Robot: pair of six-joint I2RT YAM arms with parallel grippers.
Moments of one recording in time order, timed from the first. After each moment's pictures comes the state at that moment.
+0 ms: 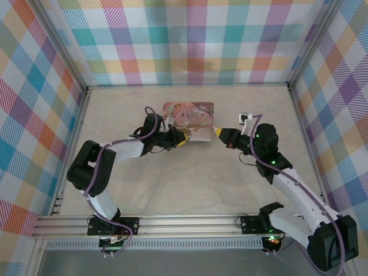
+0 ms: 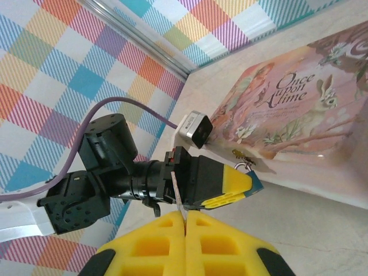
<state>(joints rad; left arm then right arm) -0.46 1.73 0.92 0.18 0.64 -0.98 0.37 0.95 0.62 0.12 -0.53 0.77</state>
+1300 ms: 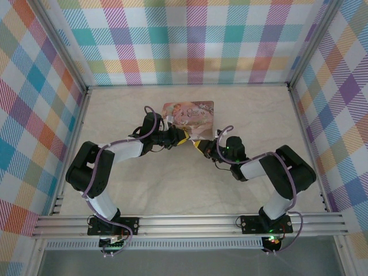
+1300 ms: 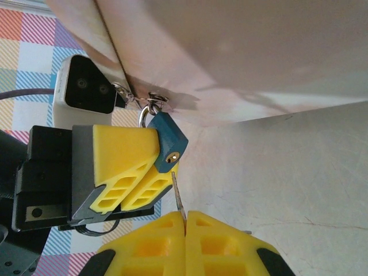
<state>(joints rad) -0.46 1.71 0.92 0.21 0.66 -1.03 0.54 1.69 0.46 1.01 -0.48 1.27</state>
